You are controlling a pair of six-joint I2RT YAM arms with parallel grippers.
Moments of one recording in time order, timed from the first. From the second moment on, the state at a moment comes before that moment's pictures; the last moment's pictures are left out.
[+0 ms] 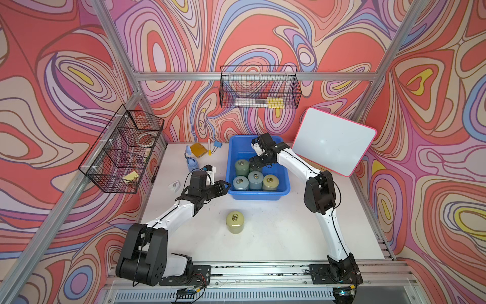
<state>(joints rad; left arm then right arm) -0.20 1.36 0.68 0.05 0.46 -0.55 0.48 2.39 2.21 -0.82 -0.03 -0.03</state>
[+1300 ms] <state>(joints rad) -0.20 1.36 0.67 0.05 0.46 -0.55 0.45 2.44 2.19 -0.67 -0.07 0.02</state>
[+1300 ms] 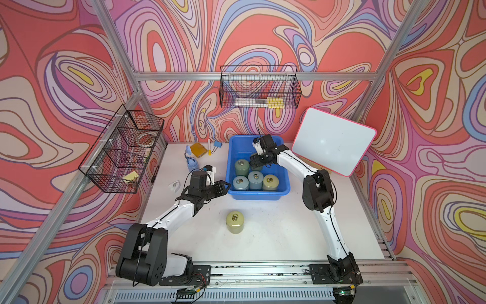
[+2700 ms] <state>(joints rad) -0.20 1.30 0.64 0.05 0.45 -0.56 0.46 1.88 1.79 -0.67 -0.03 0.03</state>
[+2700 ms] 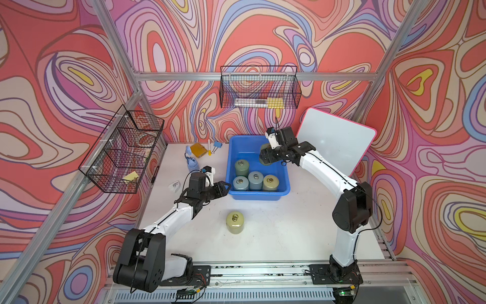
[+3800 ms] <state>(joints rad) -0.20 0.89 0.54 -0.03 0.13 -0.51 1.03 1.19 1.08 -0.68 0.04 0.20</state>
